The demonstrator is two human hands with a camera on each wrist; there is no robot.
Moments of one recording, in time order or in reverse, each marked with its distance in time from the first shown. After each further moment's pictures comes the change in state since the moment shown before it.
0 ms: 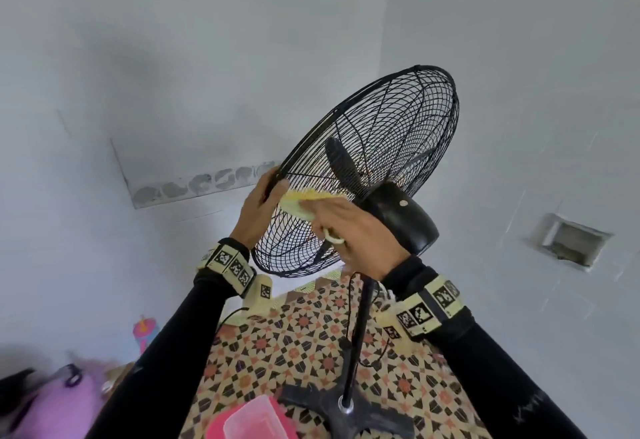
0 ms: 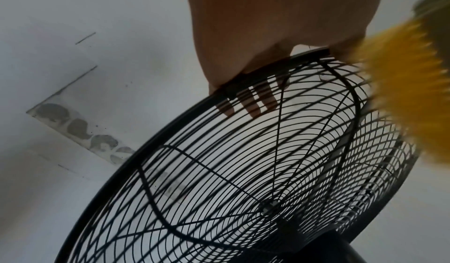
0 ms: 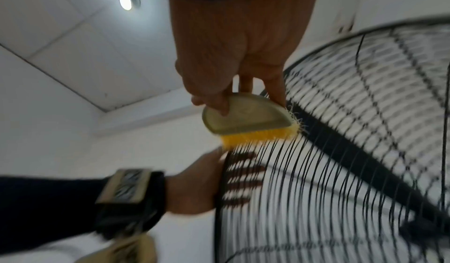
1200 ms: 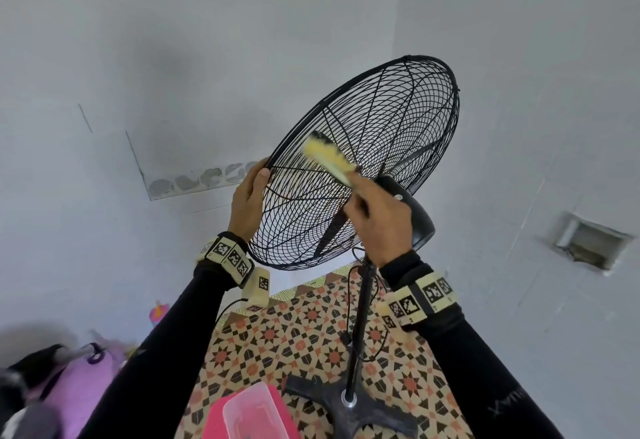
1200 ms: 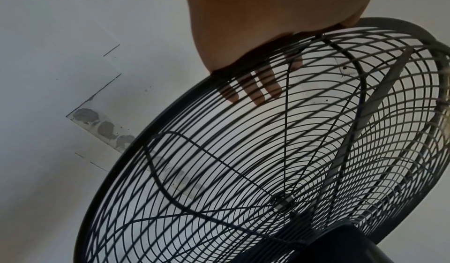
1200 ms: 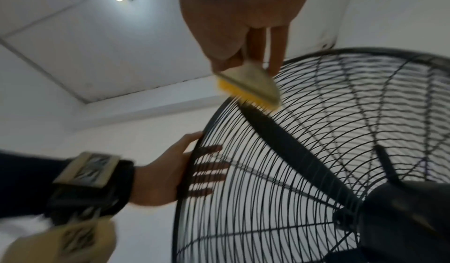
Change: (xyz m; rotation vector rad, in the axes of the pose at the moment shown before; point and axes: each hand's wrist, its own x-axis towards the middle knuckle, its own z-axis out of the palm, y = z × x) left_hand -0.009 0.007 0.023 -0.061 0.240 0.078; right_hand -0.031 0.026 -0.013 -0.107 0.573 0.295
